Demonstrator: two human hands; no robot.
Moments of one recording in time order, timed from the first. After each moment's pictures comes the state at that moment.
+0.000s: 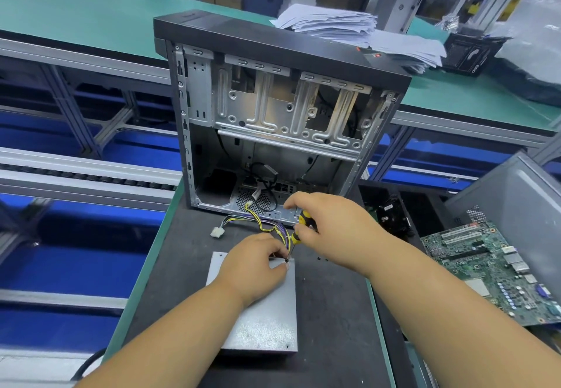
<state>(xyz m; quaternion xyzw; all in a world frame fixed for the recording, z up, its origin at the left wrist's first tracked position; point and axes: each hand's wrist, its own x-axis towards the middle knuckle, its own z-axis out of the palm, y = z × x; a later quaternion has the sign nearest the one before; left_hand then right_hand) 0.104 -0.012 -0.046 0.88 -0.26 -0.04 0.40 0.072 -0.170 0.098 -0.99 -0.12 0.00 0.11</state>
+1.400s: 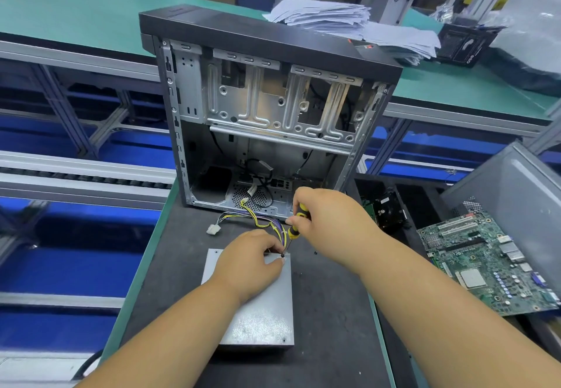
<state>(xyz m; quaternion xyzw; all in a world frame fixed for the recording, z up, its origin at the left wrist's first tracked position) 0.101 -0.012 -0.043 0.89 -0.24 -0.06 0.39 0.069 -0.166 0.098 -0.99 -0.06 0.00 0.11</state>
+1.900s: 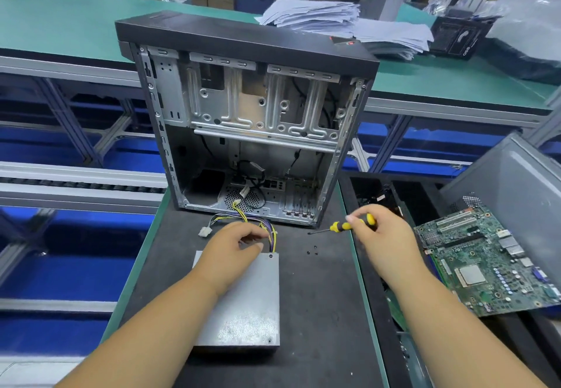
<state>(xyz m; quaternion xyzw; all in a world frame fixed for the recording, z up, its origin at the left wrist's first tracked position) 0.101 -0.009 -0.019 0.82 -0.14 -0.09 0.55 0.030 -0.270 0.033 -0.90 0.19 -0.14 0.36</state>
